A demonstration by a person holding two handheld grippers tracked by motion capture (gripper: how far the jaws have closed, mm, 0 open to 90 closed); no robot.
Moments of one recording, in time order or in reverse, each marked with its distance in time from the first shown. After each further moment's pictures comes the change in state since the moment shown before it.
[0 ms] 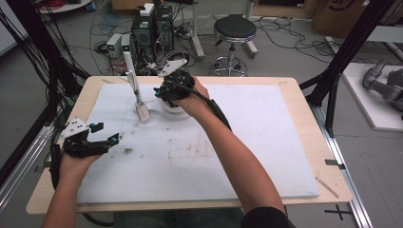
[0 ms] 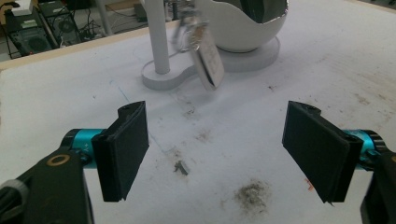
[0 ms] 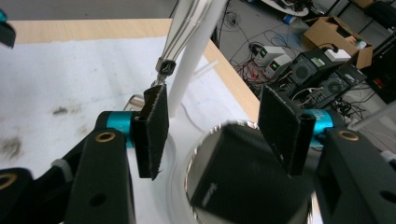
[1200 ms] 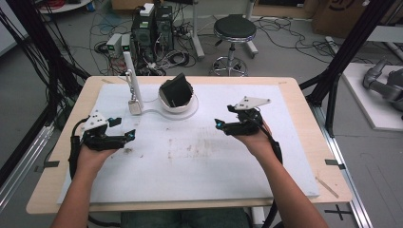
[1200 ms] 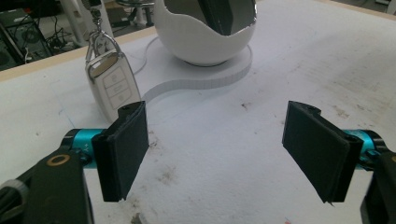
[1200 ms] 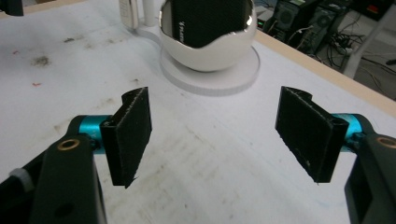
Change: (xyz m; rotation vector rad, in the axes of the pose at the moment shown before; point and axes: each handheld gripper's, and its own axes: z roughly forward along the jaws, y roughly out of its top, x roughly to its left) left arm -0.018 0.016 0.040 -0.001 -0.098 0.048; right arm -0.006 -0.169 -0.129 -0.013 -0.033 0.331
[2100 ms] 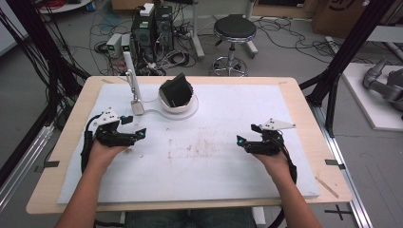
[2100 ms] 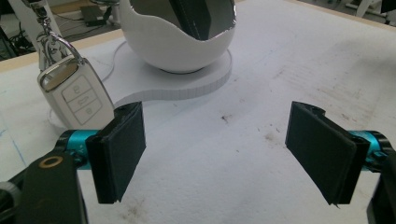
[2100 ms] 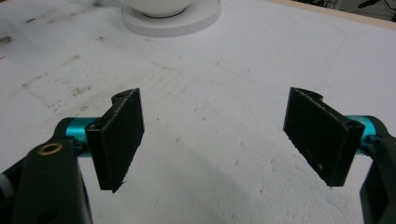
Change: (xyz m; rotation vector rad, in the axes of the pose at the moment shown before) left arm -0.005 0.004 0.031 0.005 -0.086 -0.005; right arm -0.018 -0.087 -0.032 -0.003 -0.070 0.182
